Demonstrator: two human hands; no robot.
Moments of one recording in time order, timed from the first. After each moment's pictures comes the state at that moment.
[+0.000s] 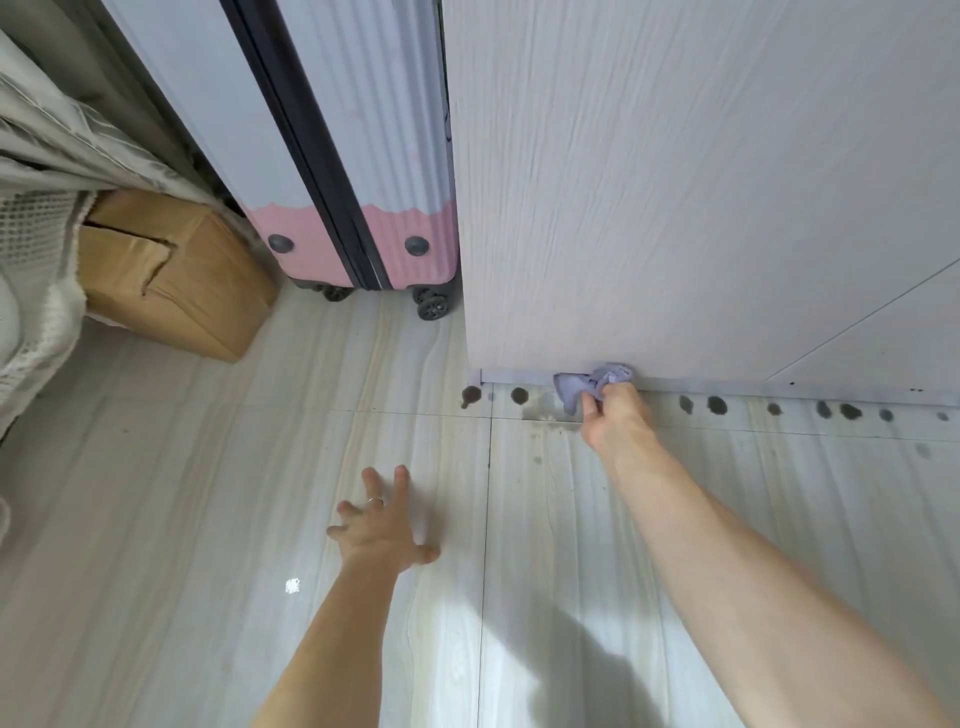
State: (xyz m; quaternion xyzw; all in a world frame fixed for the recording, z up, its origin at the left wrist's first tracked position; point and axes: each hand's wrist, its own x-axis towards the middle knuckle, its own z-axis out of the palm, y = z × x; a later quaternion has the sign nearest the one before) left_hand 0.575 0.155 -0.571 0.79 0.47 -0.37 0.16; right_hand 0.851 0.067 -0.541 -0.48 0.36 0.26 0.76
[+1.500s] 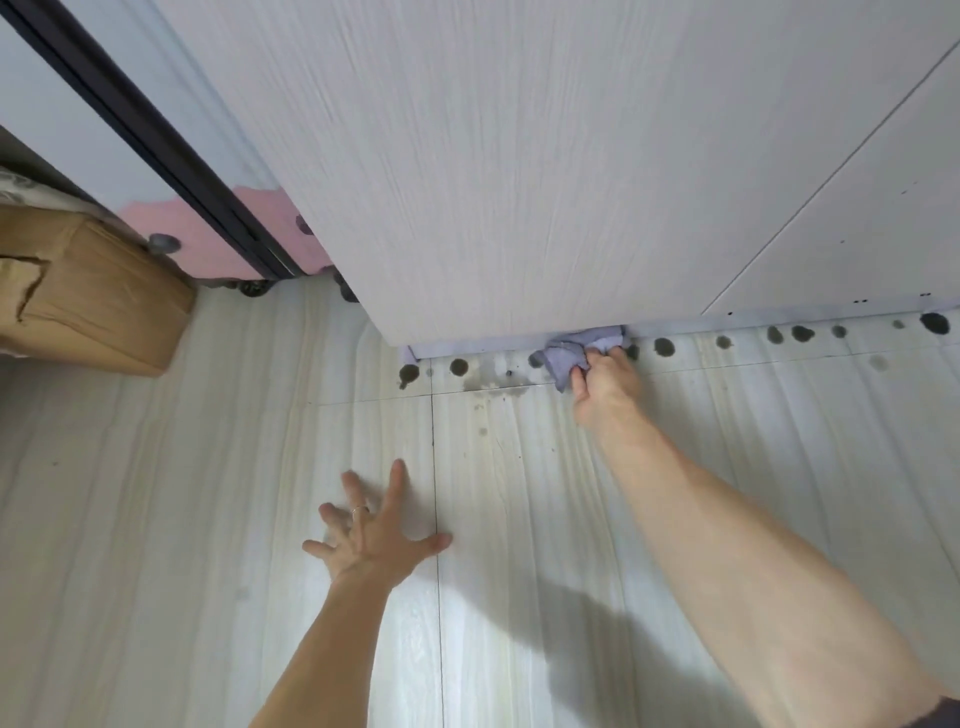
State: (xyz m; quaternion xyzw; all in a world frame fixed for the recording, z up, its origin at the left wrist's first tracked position) left_hand 0.604 0.092 -0.575 0.80 0.48 -0.34 0.13; right_hand 0.884 0.008 -0.563 -0.48 0.33 0.25 0.77
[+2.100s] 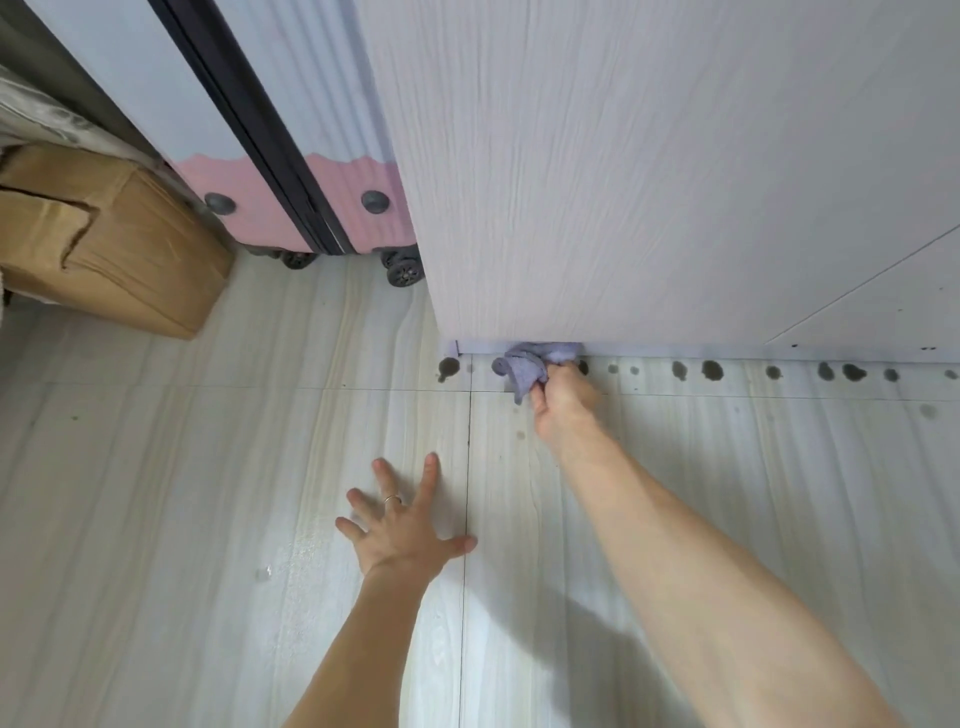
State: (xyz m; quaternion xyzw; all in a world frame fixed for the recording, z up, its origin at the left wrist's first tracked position) left_hand 0.600 0.100 -0.587 0.81 0.47 -0.32 0.13; right_hand 0.827 0.087 -0.576 -0.53 0.32 0.32 0.72
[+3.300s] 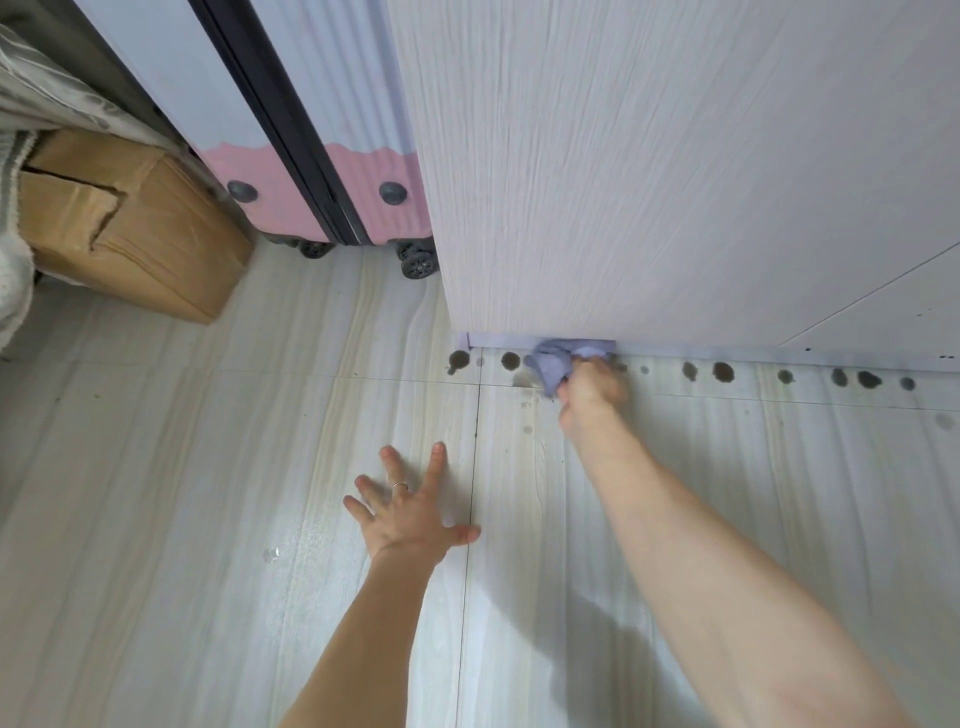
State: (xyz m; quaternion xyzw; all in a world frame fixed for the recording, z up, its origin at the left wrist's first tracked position) left_hand 0.601 0.101 -0.585 0.81 0.47 -0.32 0.12; right_hand 0.841 0.075 -0.581 -0.61 0.29 0.31 0.67
